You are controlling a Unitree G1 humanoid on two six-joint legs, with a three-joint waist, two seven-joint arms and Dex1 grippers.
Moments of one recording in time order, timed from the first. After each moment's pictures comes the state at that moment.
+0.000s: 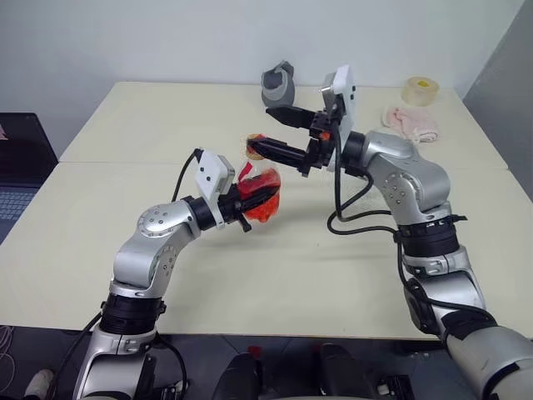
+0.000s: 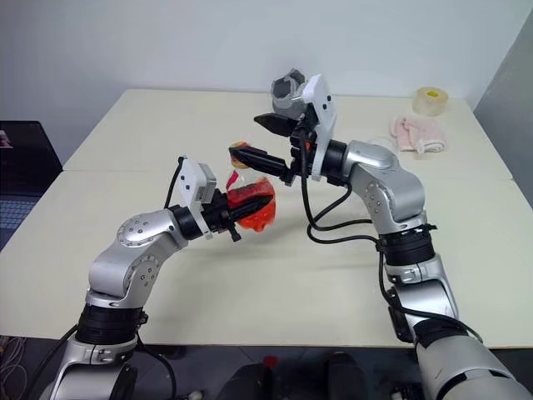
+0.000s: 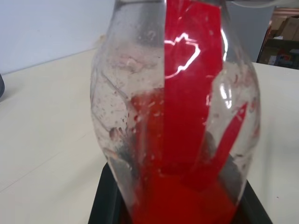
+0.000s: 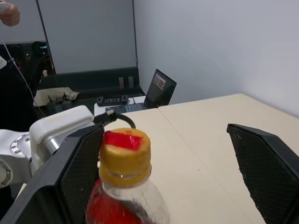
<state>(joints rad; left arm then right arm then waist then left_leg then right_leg) -0.46 0.47 -0.01 -0.17 -0.43 0.45 -0.77 -0.95 -0.28 0.06 0.08 0.50 0.59 0.87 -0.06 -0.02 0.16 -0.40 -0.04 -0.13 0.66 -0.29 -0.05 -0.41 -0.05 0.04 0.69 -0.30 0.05</state>
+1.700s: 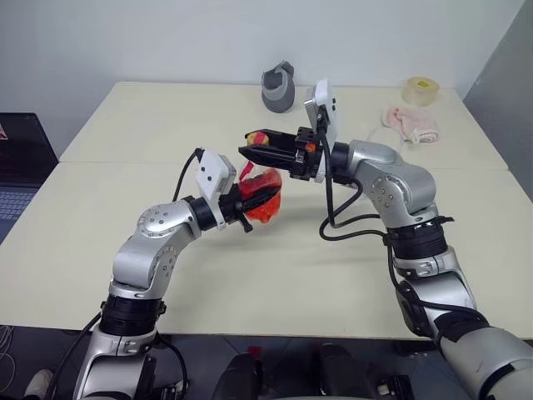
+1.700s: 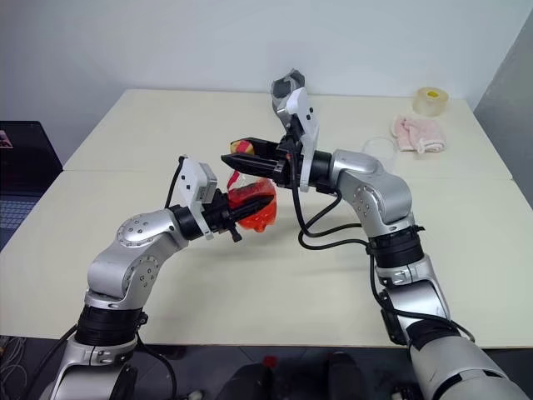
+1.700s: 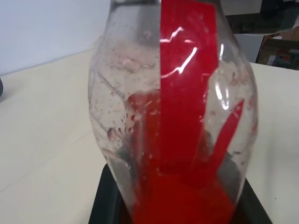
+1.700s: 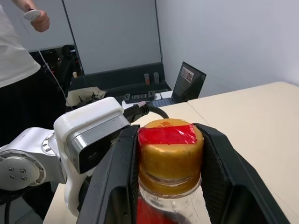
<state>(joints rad) -0.46 0.47 -0.02 -0.20 -0.44 0.48 -0.77 -0.96 -0.21 0.10 0.10 0.52 0.66 0.90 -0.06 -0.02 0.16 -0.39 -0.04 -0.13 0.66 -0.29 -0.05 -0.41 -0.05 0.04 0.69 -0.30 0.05</state>
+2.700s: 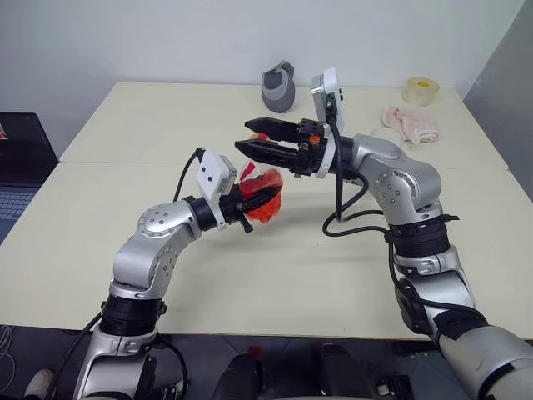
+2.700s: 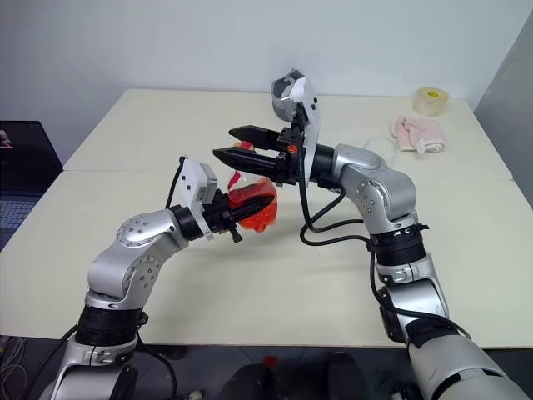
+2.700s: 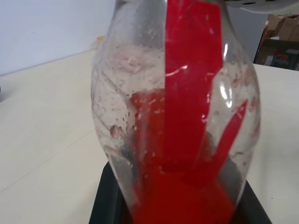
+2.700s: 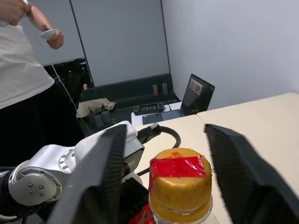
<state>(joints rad) -0.45 0.47 -0.02 -0.20 -0.44 0.47 -0.78 -0.98 -0.20 0.06 0.09 0.57 0.69 0.90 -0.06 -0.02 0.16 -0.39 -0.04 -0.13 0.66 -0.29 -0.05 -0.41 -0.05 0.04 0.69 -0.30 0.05</state>
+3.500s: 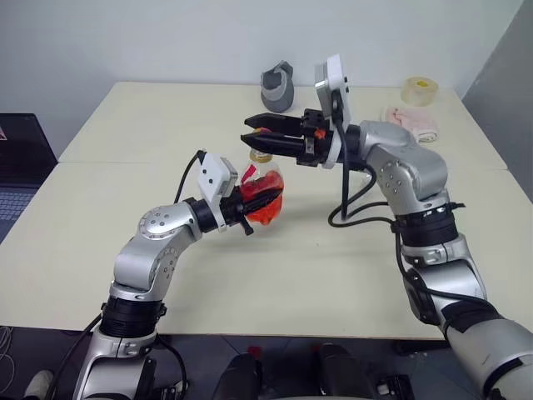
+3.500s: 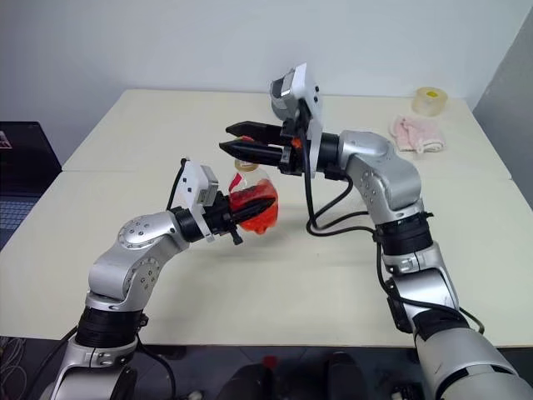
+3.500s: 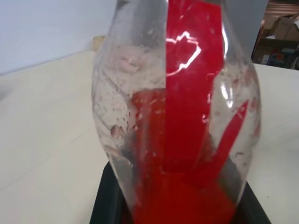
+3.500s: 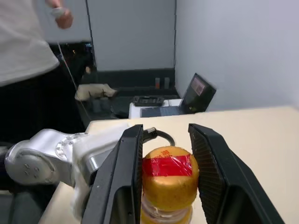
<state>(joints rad) -0.44 0.47 -0.02 -0.20 -0.44 0.47 -0.78 -1.07 -0.25 0.06 0.19 0.60 0.74 1.00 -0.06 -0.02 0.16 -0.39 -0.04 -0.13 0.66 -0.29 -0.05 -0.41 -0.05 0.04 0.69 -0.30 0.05</state>
